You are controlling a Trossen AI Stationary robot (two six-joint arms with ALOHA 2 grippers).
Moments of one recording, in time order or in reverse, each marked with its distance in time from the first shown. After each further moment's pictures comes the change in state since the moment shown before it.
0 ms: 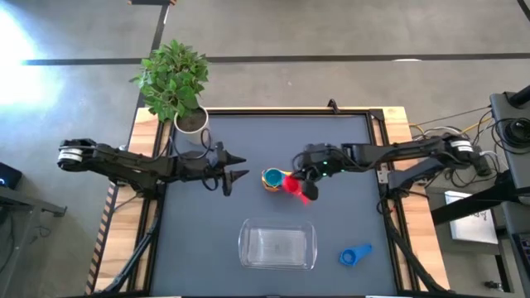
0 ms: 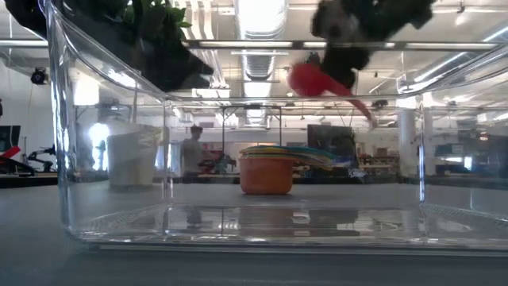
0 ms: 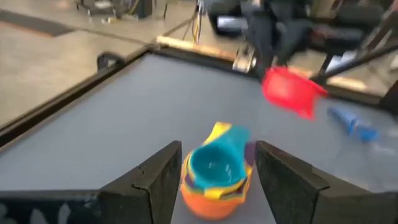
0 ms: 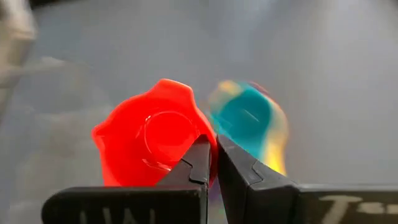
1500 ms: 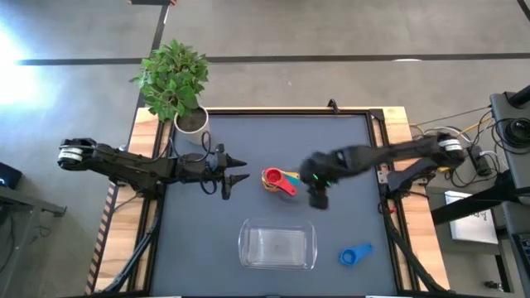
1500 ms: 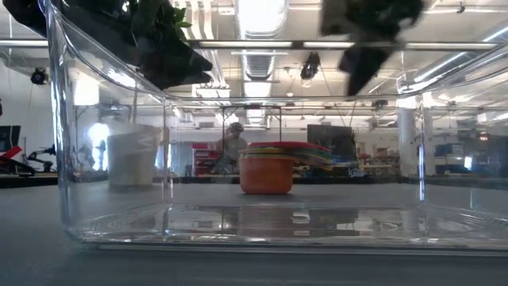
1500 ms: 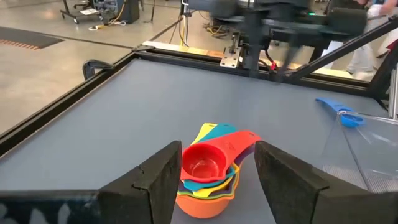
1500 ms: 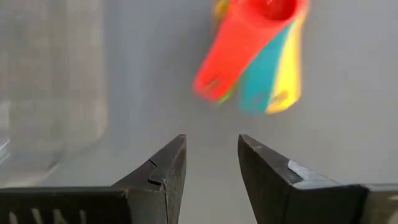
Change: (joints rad) left arm -0.028 -0.001 0.009 -0.012 0.008 0.060; right arm 0.116 0.115 0.272 -0.610 0.065 0.008
